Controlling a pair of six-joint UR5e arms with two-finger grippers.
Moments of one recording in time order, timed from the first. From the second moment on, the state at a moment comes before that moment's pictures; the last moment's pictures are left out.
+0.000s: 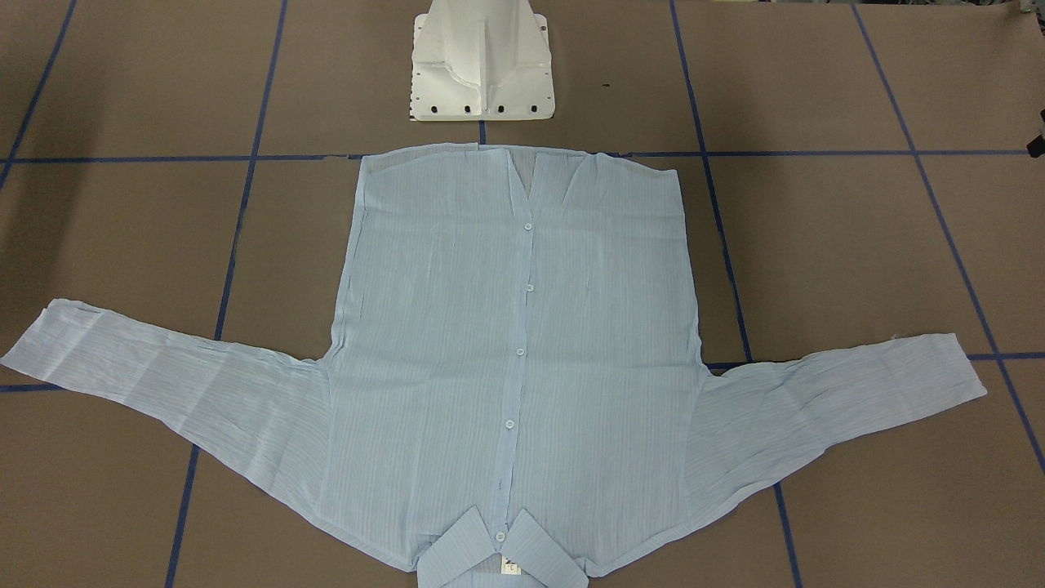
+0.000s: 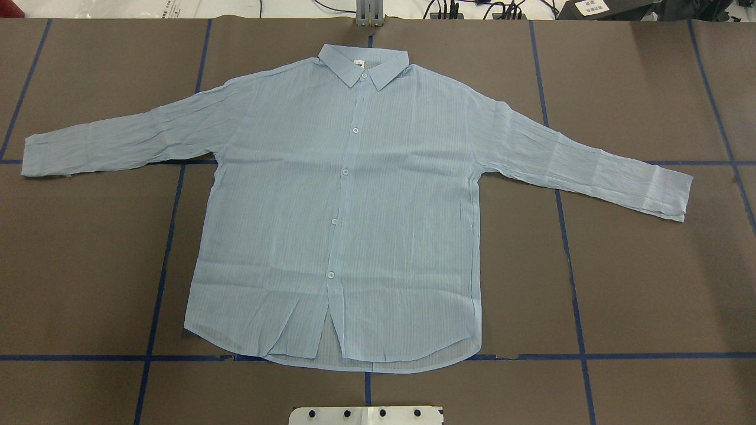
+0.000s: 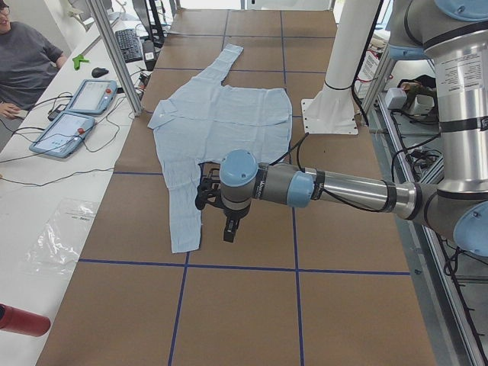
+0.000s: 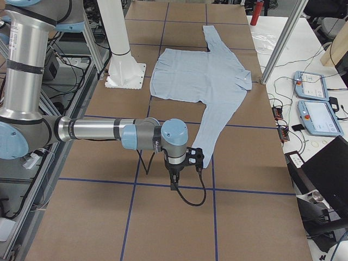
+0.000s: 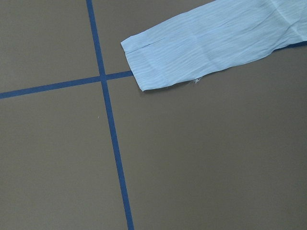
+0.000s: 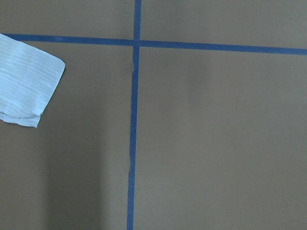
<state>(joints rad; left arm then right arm) -1.53 -1.37 -1.92 -1.61 -2.44 0.04 1.59 -1.79 1.84 -1.60 2.27 -0.02</state>
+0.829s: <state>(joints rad) -1.53 -1.51 -1.91 -1.90 -2.42 0.03 1.59 -1.78 1.88 -1.40 2.32 -0.02</state>
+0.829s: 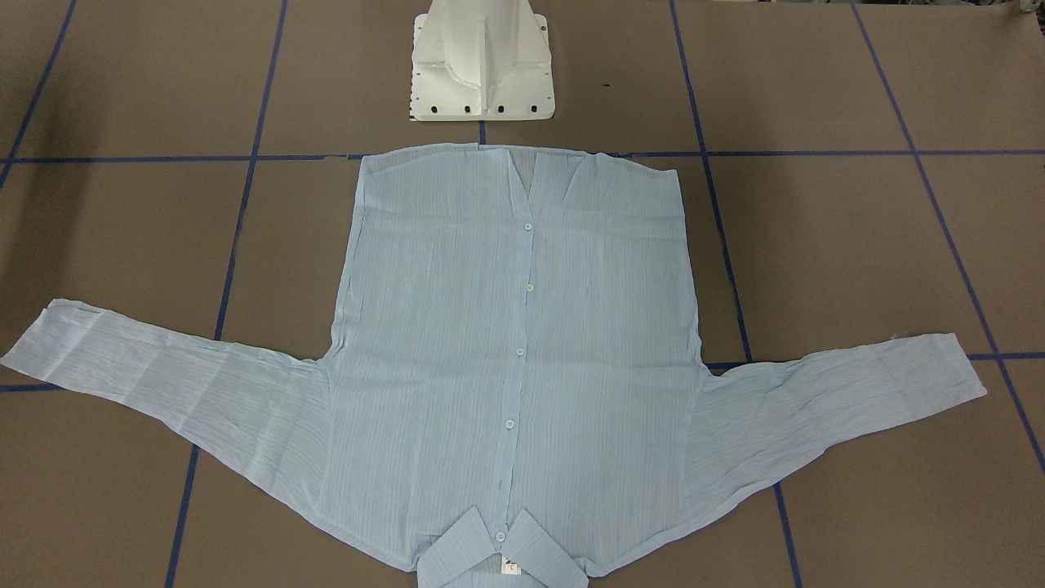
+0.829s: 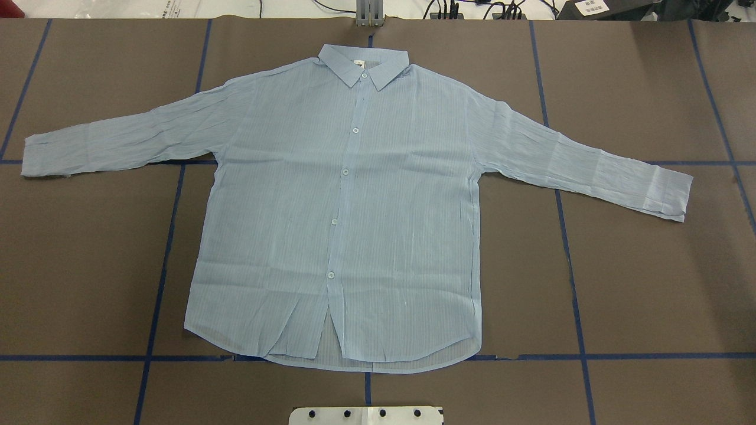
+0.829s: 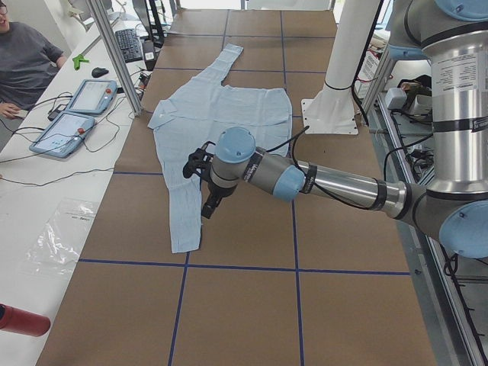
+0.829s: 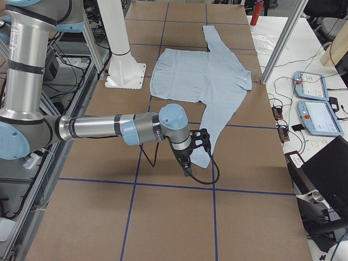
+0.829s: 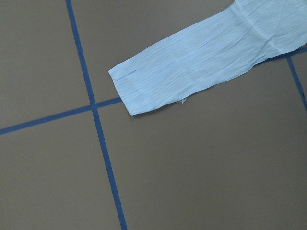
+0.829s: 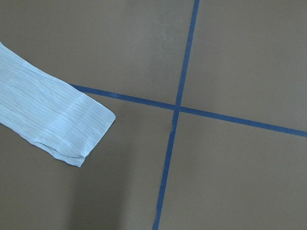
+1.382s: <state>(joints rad) -1.53 -1.55 -1.89 -1.93 -2.41 0.03 1.49 -1.72 1.86 -1.28 2.38 0.26</state>
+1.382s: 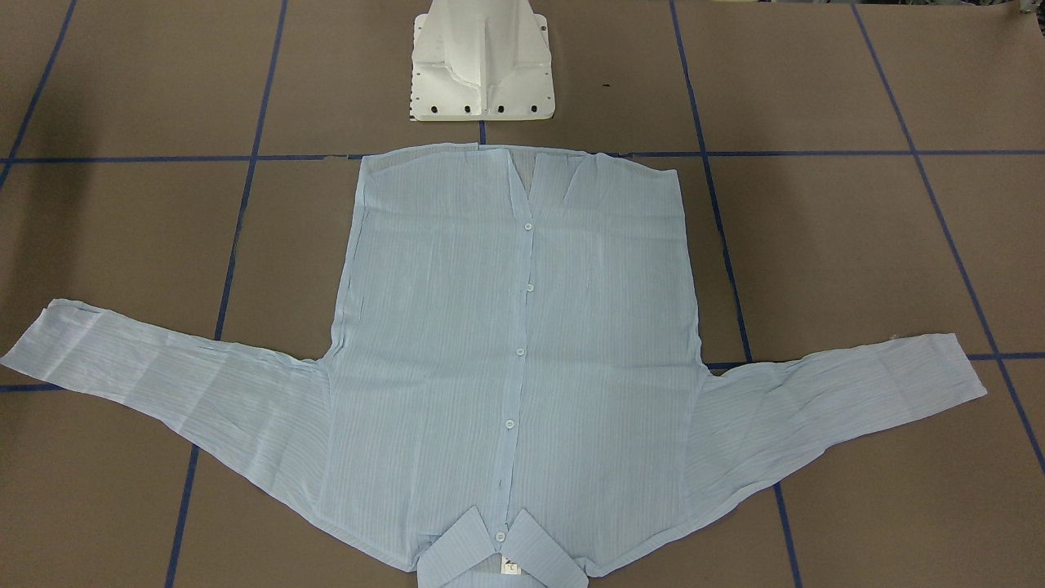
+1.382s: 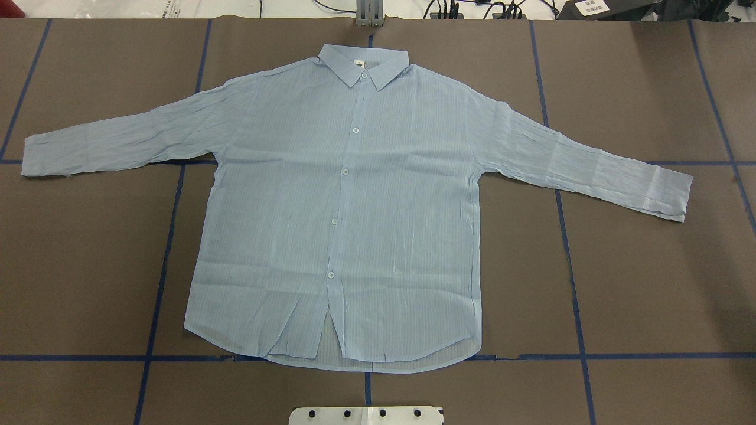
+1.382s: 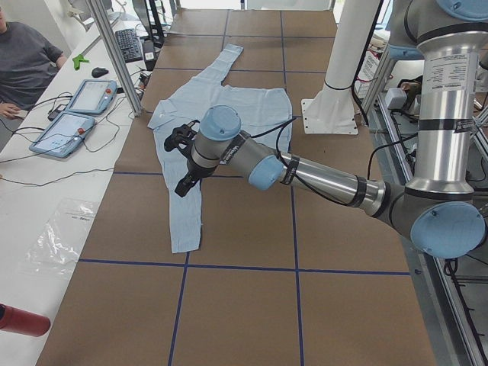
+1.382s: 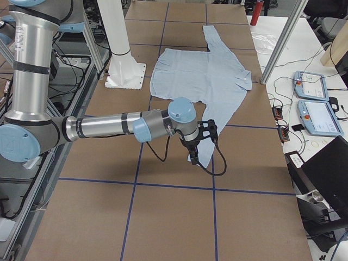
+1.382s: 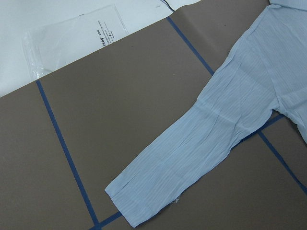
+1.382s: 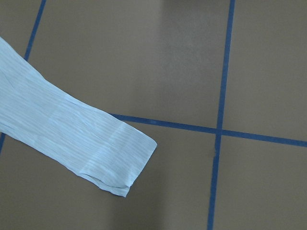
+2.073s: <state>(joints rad) -1.54 -1.54 -1.89 -1.95 -2.41 0.03 1.23 -1.68 1.48 -0.52 2.21 0.87</state>
